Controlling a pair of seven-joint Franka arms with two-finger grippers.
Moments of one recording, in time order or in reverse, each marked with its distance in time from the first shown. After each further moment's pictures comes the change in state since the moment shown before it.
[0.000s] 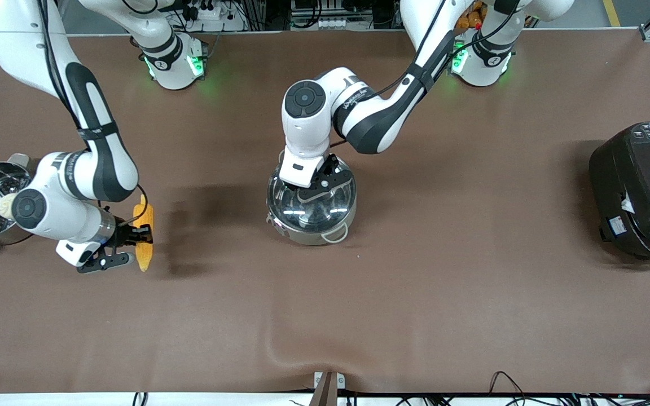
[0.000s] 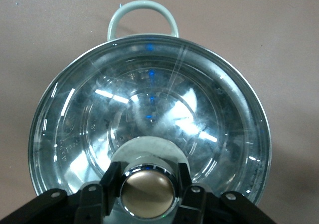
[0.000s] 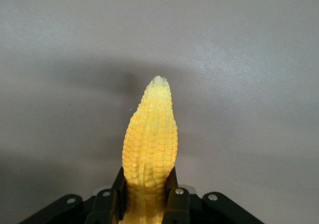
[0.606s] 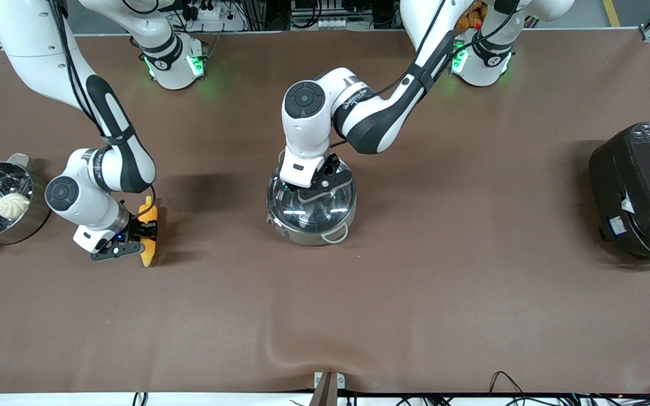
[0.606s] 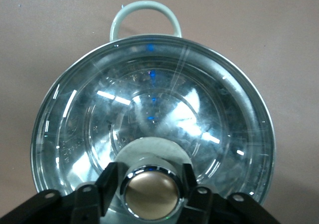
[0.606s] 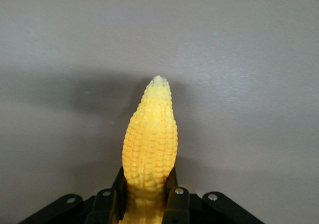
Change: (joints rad) left arm 0.000 -0.001 -0.001 -0.004 0.009 -0.001 0.000; right arm 0.000 0.032 -0.010 -0.197 -0.021 0.290 -0.006
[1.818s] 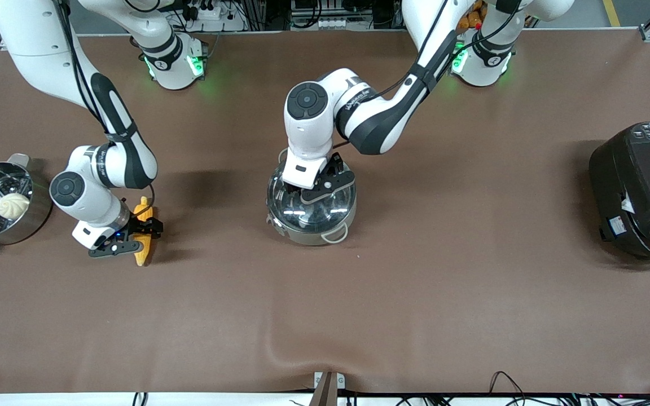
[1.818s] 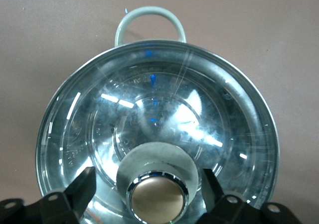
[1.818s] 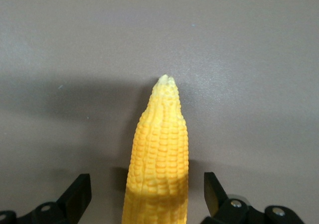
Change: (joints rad) left arm 0.004 -0.001 0.004 -0.007 0.000 -0.002 0.000; right arm 0.032 -0.001 -0.047 -0.078 -0.098 0.134 0.055
